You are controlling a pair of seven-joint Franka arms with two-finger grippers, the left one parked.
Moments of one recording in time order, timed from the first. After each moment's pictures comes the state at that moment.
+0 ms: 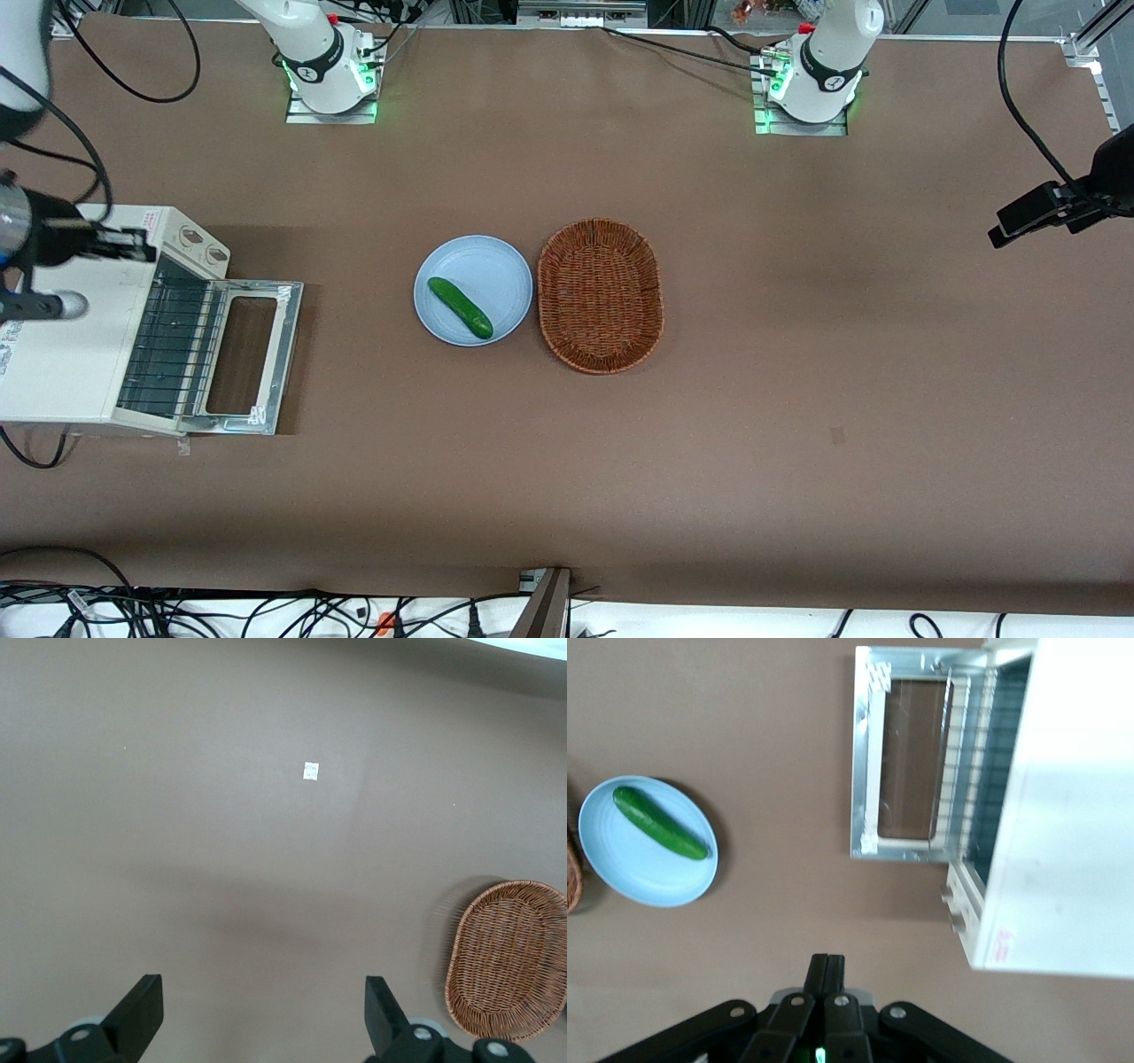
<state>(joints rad) 0.06 0.30 -0.09 -1.21 0.06 1.26 -0.01</state>
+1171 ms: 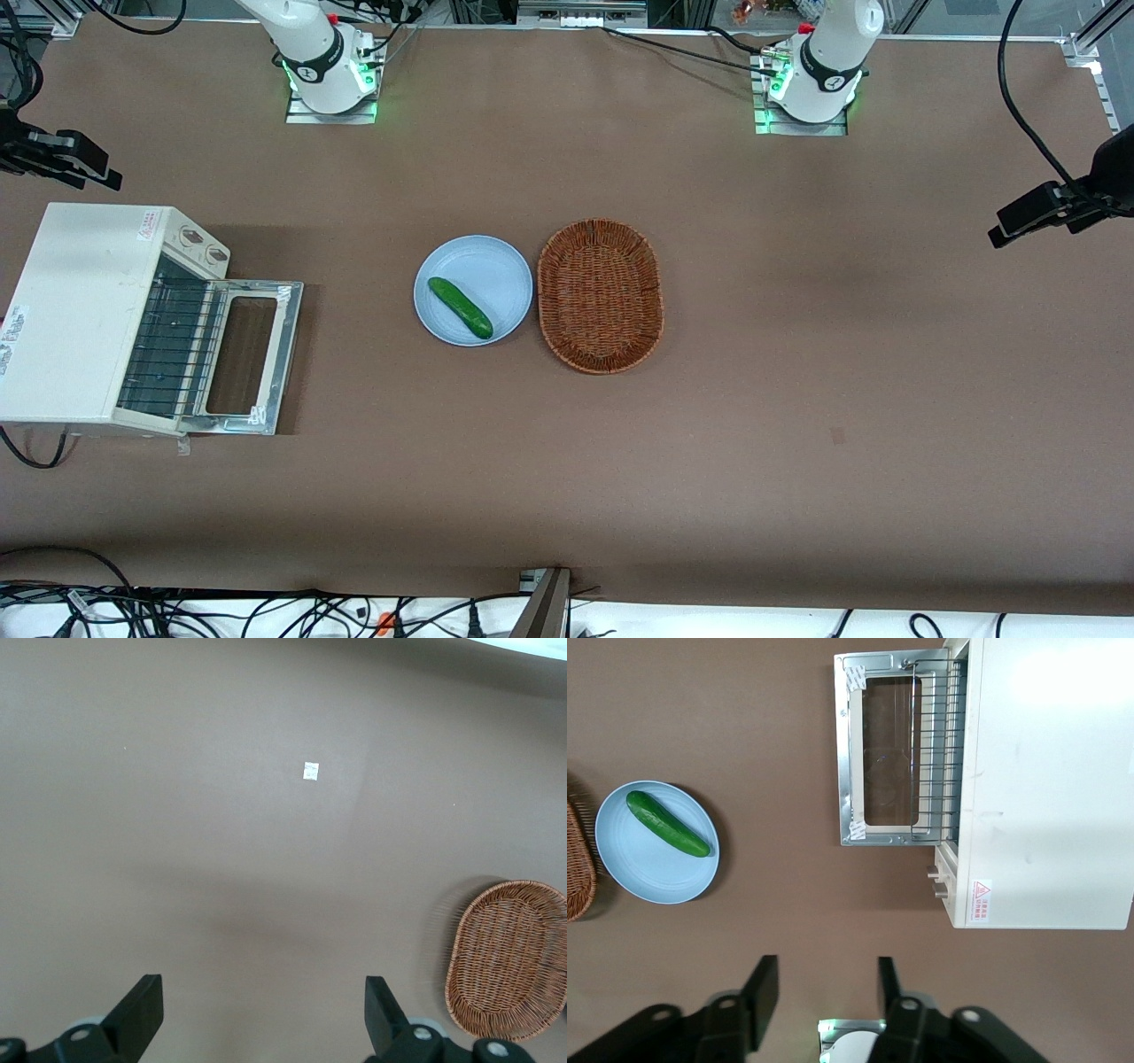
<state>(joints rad) 0.06 0.01 -0.13 -1.51 0.06 1.40 -0.01</state>
